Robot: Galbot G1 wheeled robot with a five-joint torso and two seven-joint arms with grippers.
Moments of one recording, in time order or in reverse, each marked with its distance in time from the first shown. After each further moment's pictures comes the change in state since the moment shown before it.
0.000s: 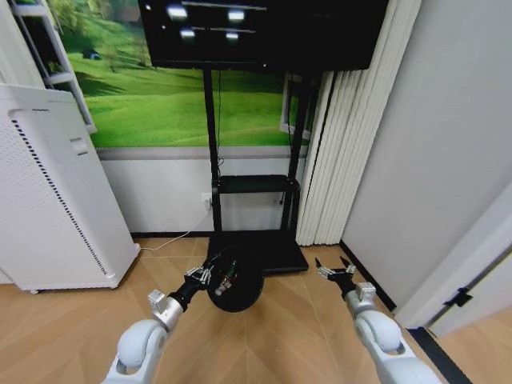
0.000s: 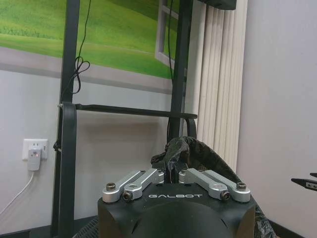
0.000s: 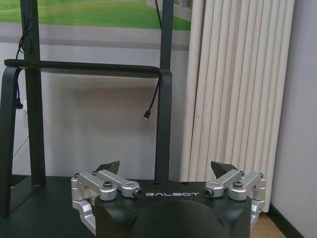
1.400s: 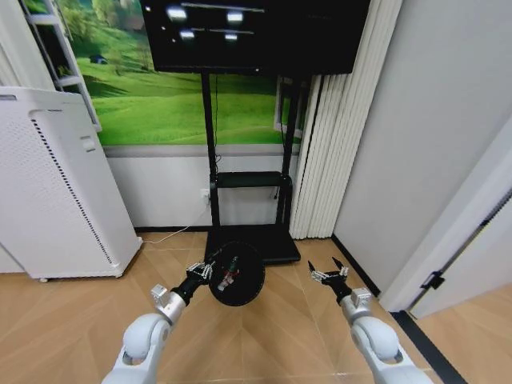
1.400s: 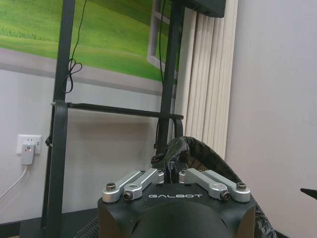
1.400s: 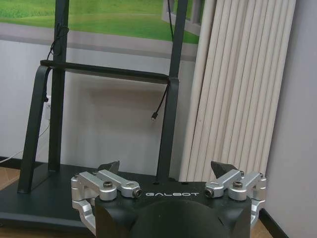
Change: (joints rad) left arm -0.033 -0.017 0.003 0.038 -0.008 -0.001 0.009; right arm -0.058 0.017 0.006 0.040 -0.096 0.042 -0.036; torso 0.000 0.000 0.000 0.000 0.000
